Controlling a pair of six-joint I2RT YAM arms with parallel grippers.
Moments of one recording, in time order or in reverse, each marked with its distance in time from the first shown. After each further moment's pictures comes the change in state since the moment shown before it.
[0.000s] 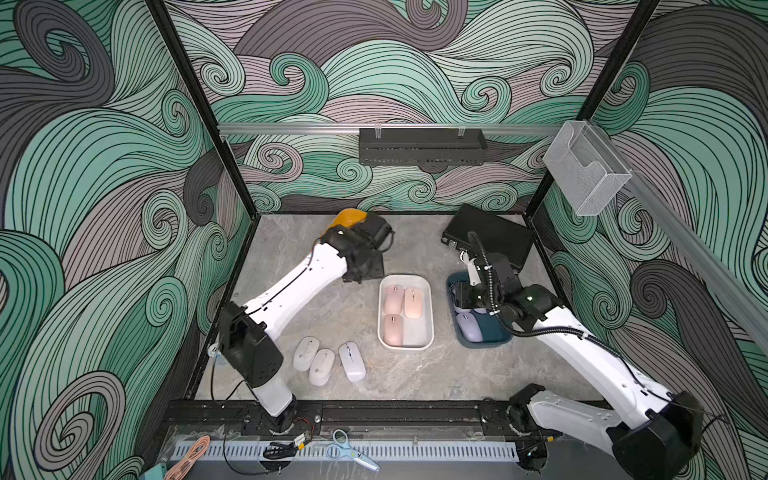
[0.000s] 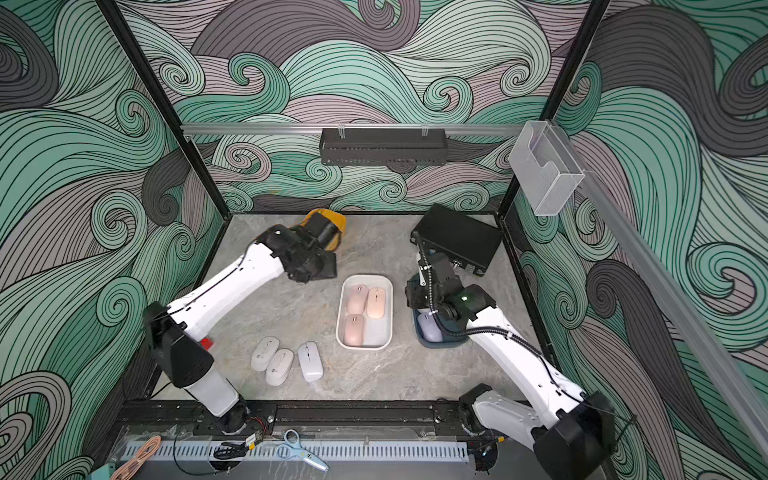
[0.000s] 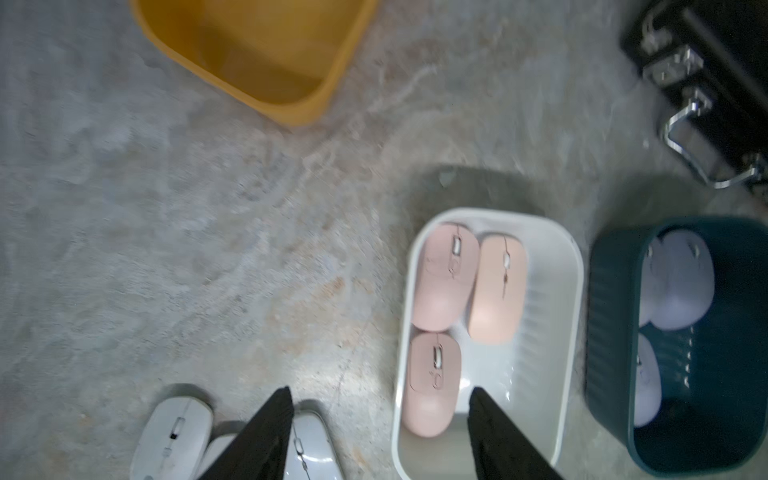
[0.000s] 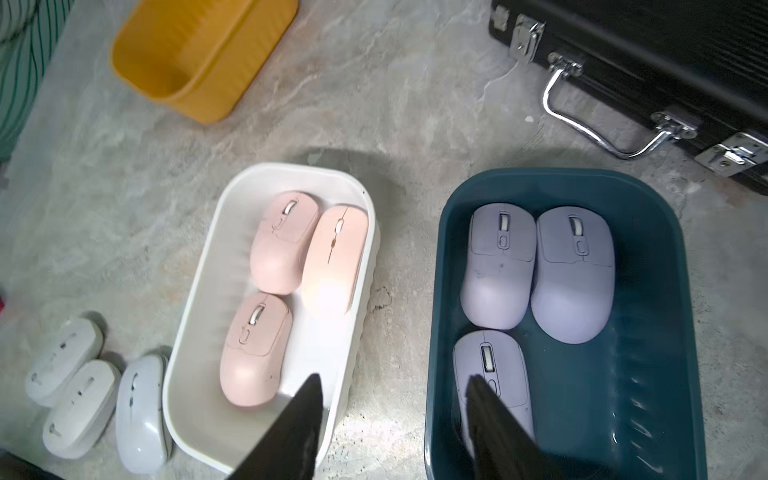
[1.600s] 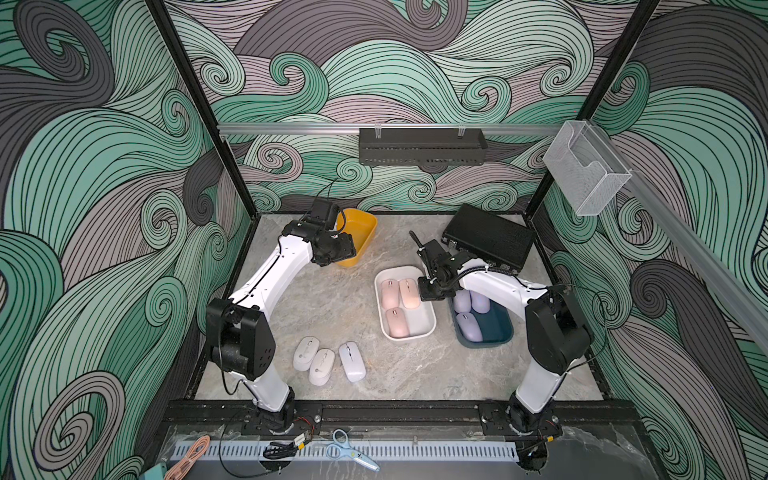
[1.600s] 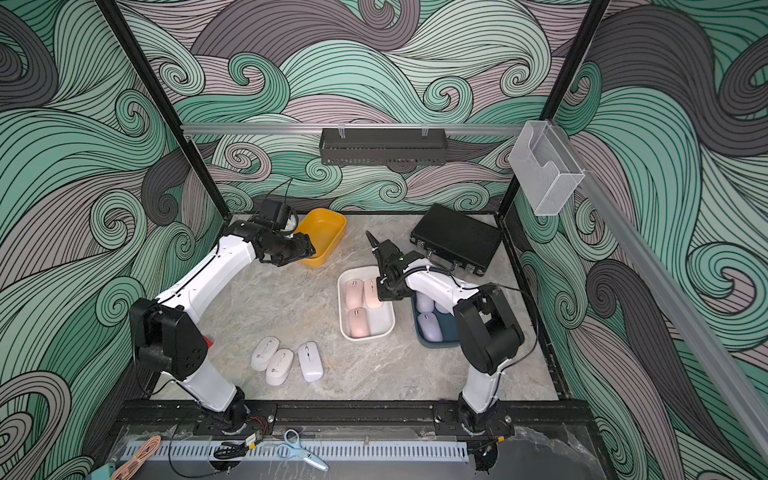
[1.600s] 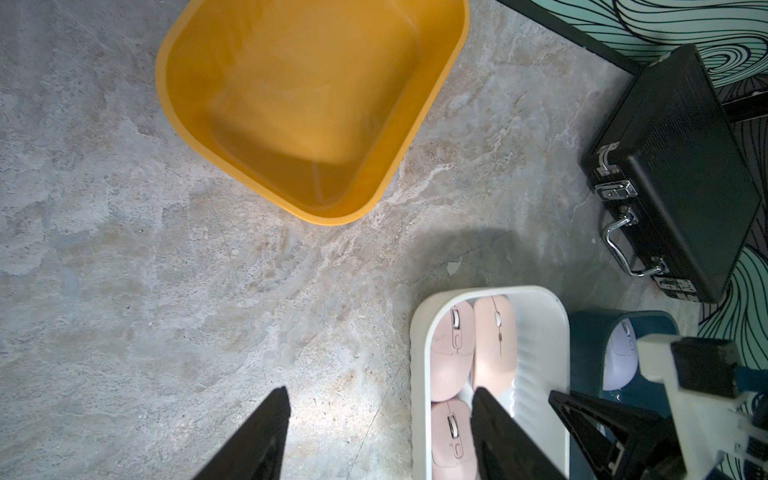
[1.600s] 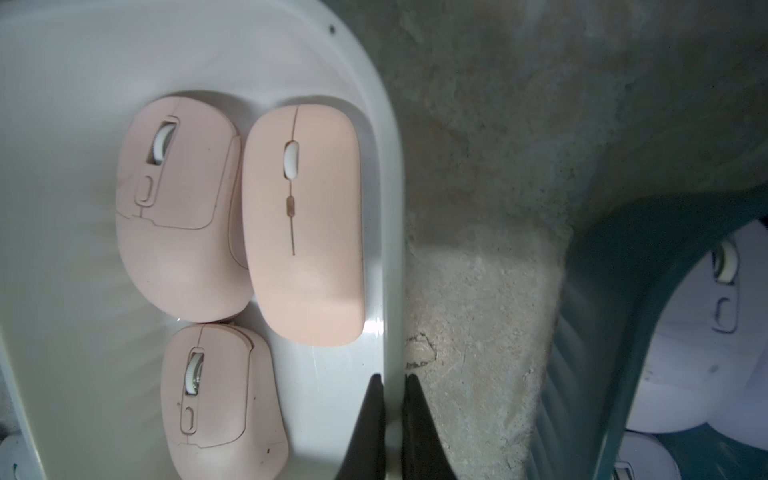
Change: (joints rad) left arm 0.304 0.033 -0.131 0.267 0.318 0.166; right arm 0.043 0.653 0.335 -0.035 -0.021 0.055
